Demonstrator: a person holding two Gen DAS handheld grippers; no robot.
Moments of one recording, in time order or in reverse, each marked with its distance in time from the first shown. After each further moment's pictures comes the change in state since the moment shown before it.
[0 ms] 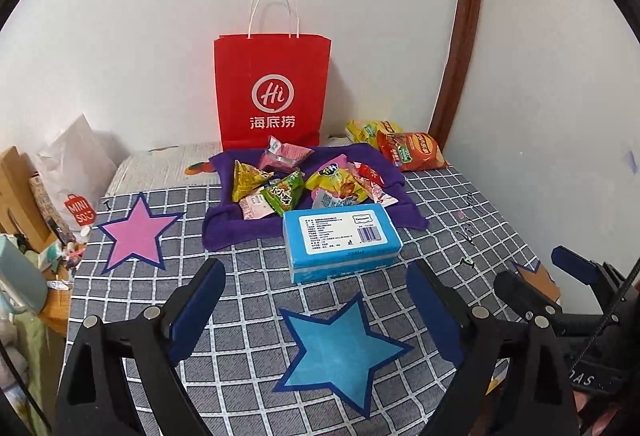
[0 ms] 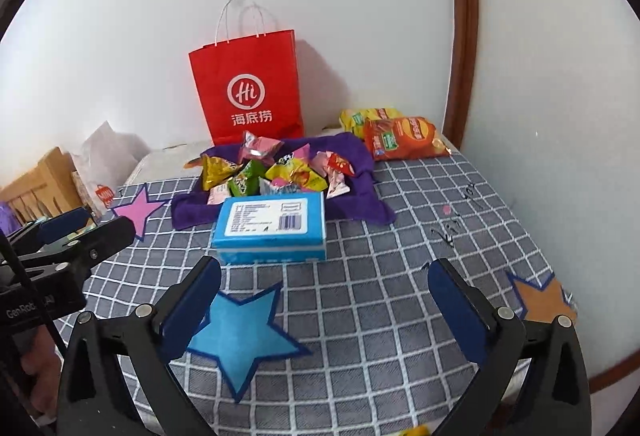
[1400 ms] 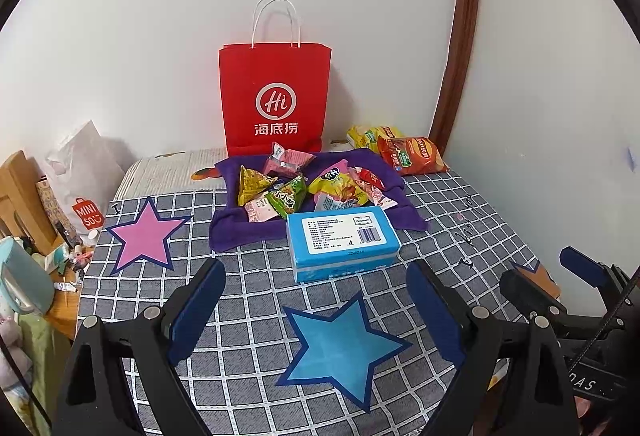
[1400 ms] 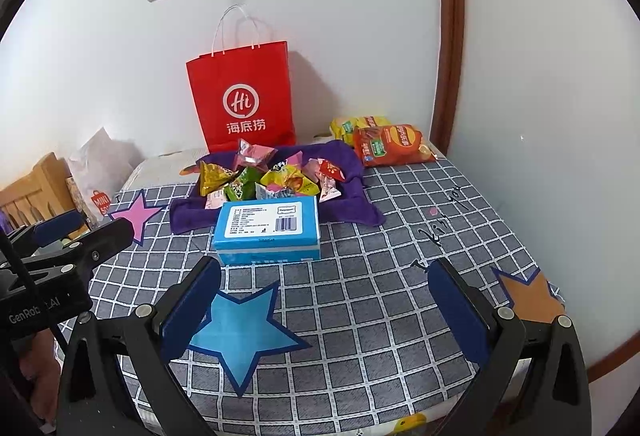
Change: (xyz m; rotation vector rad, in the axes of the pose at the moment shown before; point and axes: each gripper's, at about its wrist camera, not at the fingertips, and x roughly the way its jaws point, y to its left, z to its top) left arm -0.015 -0.005 0.002 0.006 -0.020 0.021; right arm -0.020 0.002 -0.003 0.015 -0.033 -0.031
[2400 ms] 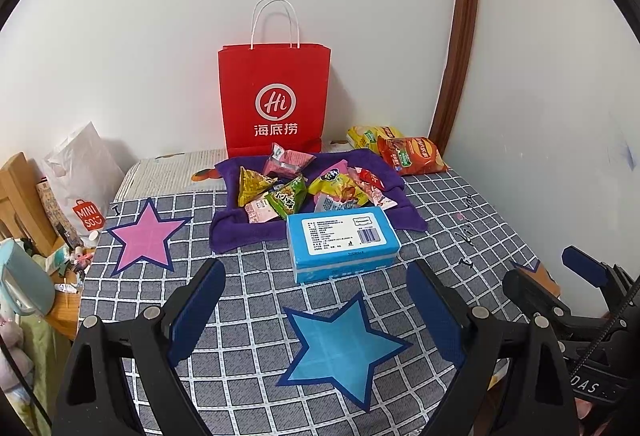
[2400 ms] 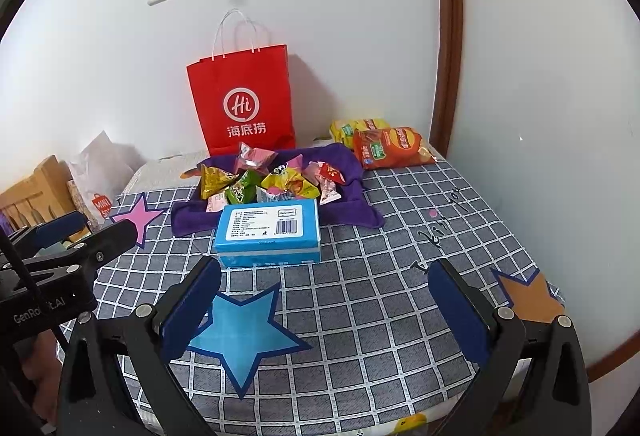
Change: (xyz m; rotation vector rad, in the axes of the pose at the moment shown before) left arm -0.001 0.001 0.001 -0.001 -0.001 -0.003; right arm -0.003 -0.001 0.001 0.000 -0.010 0.005
